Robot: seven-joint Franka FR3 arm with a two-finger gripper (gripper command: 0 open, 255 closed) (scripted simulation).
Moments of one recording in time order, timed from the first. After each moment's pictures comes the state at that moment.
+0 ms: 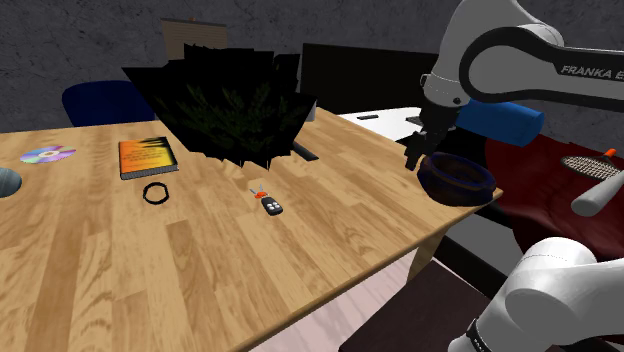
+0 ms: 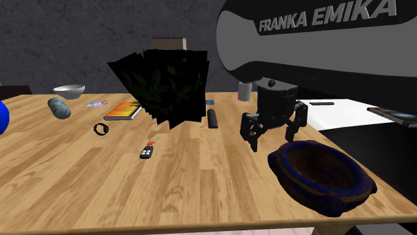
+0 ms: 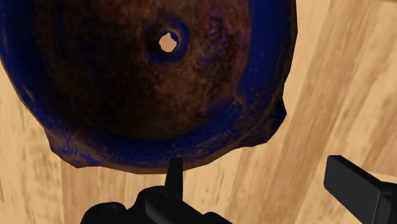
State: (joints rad) arm -0.01 -0.83 0.05 -2.40 -0.11 1.67 -0.04
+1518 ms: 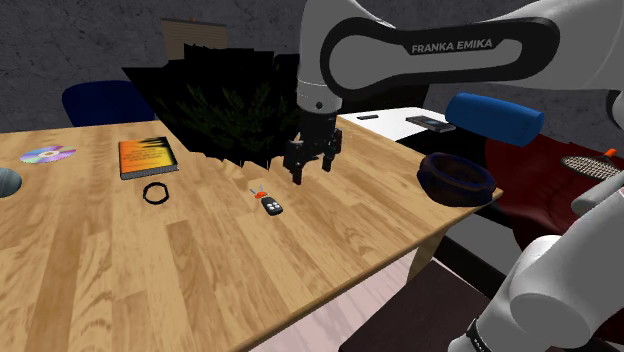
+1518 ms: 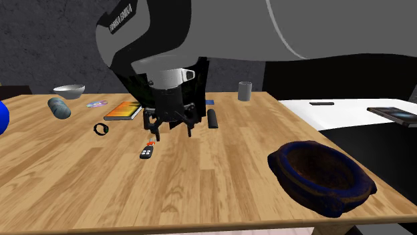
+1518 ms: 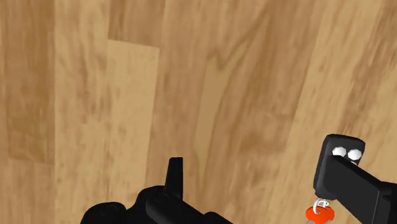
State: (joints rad) arm 0.07 -0.21 0.39 -1.94 0.03 1.75 0.38
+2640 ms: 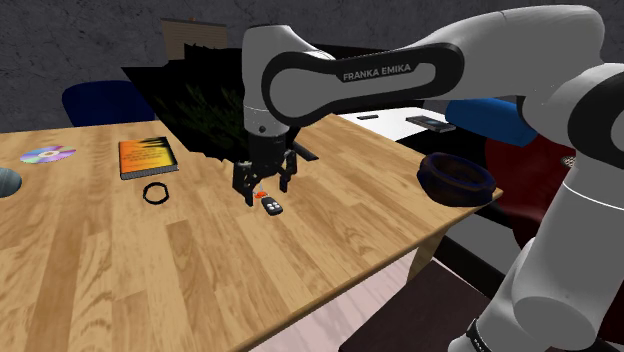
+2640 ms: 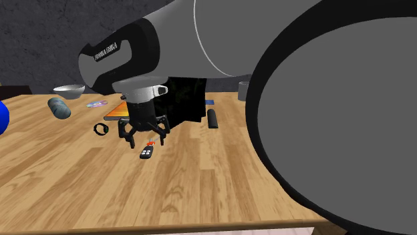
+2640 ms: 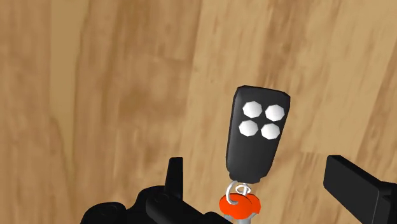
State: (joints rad) arm 0.13 0.09 0.47 -1.75 -0.04 1.83 0.55
